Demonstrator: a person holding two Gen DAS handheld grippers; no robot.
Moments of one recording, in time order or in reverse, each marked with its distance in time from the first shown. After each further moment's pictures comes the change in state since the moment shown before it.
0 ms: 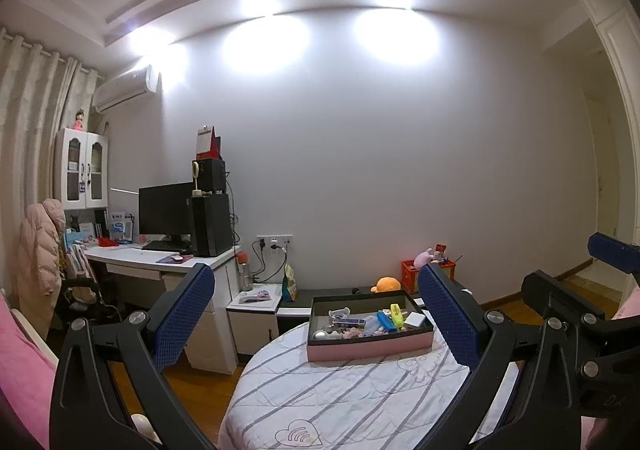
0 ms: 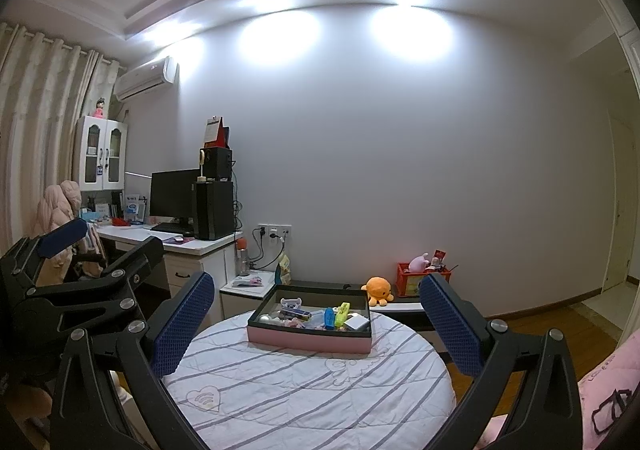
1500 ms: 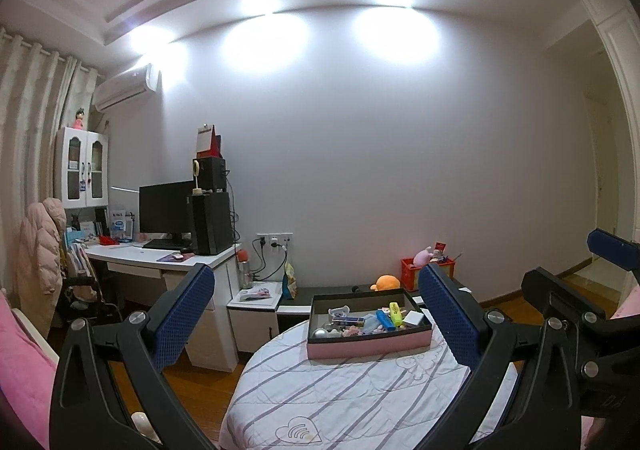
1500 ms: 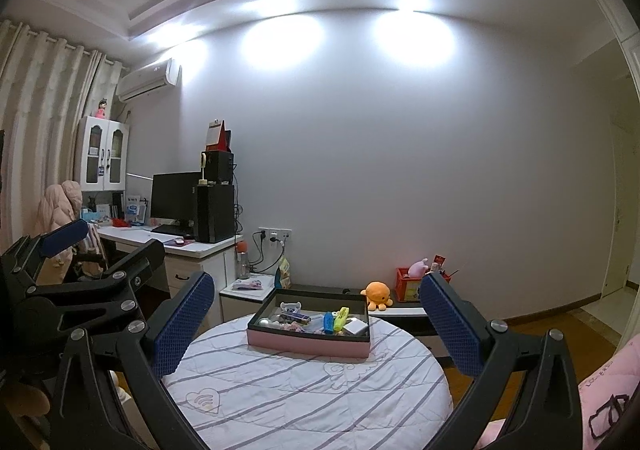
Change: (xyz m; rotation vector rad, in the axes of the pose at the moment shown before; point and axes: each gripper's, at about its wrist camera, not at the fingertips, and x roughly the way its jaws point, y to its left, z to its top) left arm -0.005 -0.004 -0.001 0.000 0.008 0.005; right arm -0.002 -0.007 0.000 -0.006 -0.012 0.011
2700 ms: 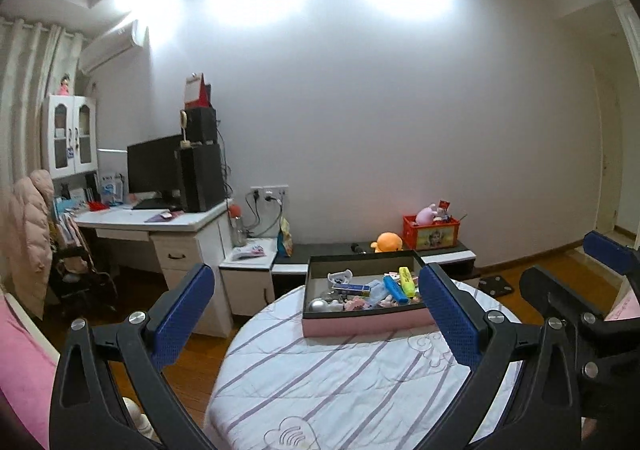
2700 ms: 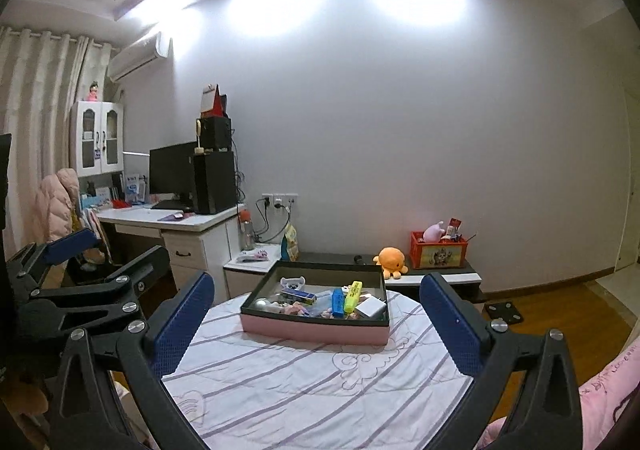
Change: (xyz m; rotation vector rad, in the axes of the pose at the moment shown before) left arm 0.102 0.003 -0.027 -0.006 0.176 -0.013; right arm 0.095 -0.011 -0.021 0.050 0.132 0.036
